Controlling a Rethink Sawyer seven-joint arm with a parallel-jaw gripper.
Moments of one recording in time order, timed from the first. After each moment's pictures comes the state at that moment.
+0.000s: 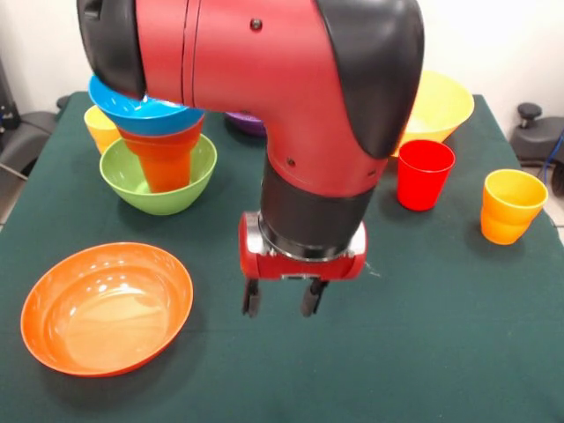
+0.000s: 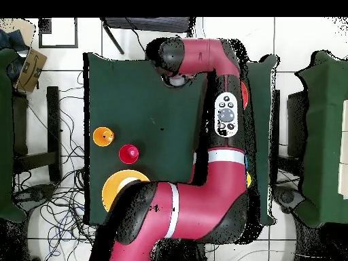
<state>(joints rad) -0.24 -0.17 0.26 0.58 -0.41 1.22 1.61</state>
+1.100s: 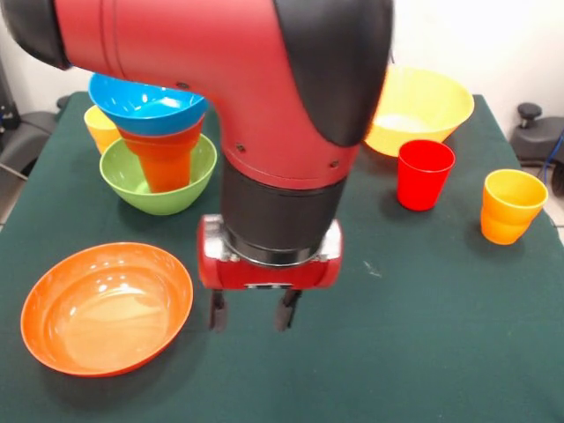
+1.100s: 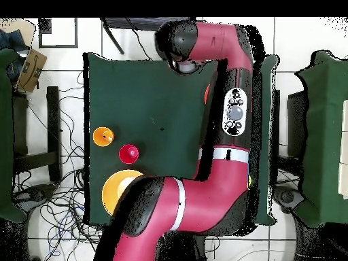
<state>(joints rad) -0.27 -0.14 0.29 0.41 -0.43 1.30 1.54</state>
